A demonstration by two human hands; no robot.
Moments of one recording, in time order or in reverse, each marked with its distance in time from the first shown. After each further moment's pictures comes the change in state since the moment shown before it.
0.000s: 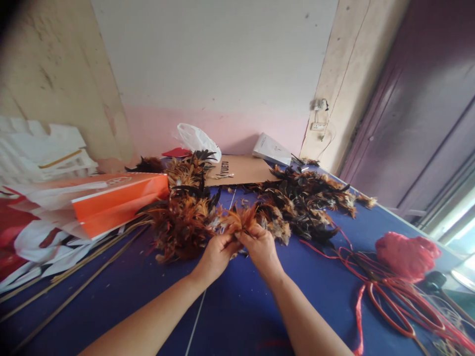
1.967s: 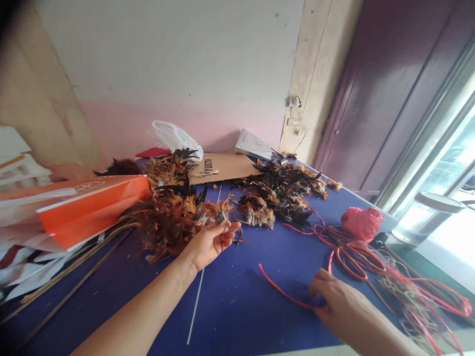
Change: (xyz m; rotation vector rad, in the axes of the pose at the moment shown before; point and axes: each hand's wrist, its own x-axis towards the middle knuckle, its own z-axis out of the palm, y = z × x) left_hand 0.000 0.020 -0.003 -0.517 -0.245 -0.258; right_hand -0.147 -0.021 -0.141 -1.214 -0.137 0.011
